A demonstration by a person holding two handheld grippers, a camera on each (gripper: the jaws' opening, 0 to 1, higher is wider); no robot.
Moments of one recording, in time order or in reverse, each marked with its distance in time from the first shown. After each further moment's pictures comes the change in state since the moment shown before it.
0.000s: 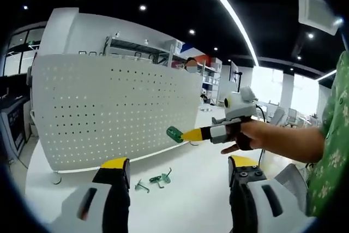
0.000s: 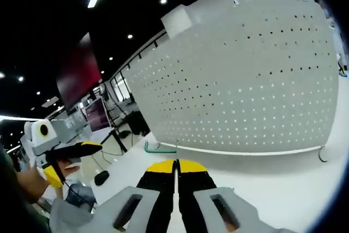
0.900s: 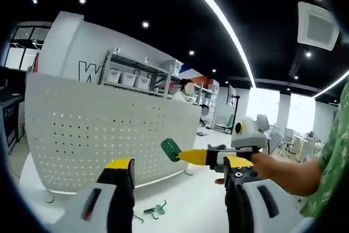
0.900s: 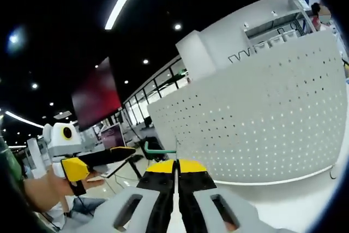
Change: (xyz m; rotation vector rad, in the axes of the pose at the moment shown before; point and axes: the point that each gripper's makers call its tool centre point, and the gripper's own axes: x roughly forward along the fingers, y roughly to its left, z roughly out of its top) left arm 0.021 0.003 0.076 -0.068 -0.167 -0.042; right arm -0.004 0.054 0.065 -0.020 -0.228 0.114
